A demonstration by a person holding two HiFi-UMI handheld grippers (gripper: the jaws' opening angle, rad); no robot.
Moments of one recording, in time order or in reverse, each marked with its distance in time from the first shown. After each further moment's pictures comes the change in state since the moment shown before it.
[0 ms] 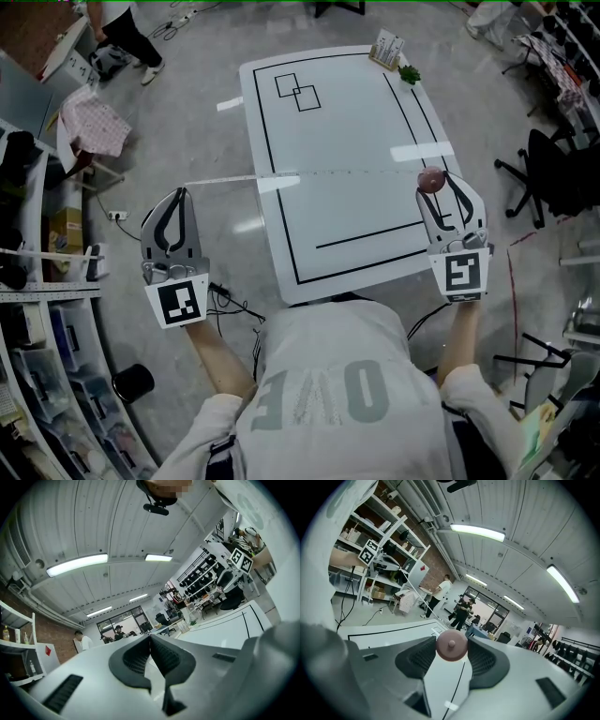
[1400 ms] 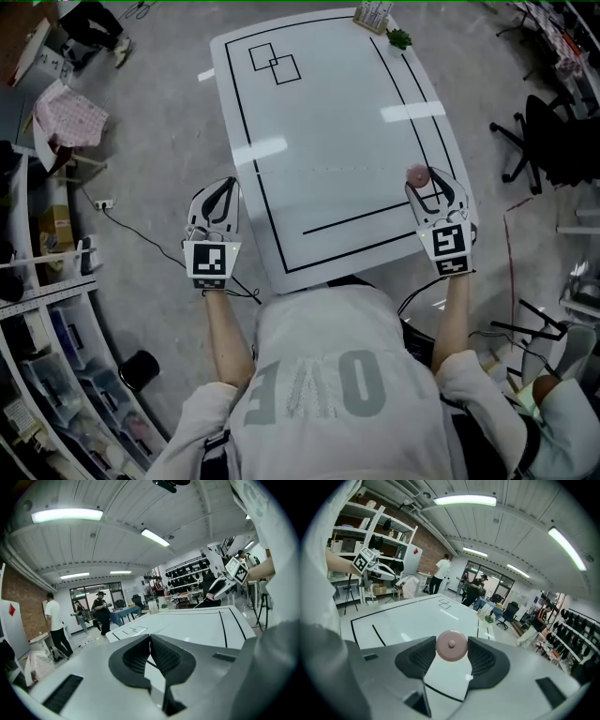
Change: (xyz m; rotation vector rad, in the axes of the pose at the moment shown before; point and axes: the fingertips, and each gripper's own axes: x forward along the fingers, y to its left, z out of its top) left arm 0.062 -0.136 -0.120 -0.181 0.277 -0.358; right arm 0.037 0.026 -0.127 0.156 0.284 0.113
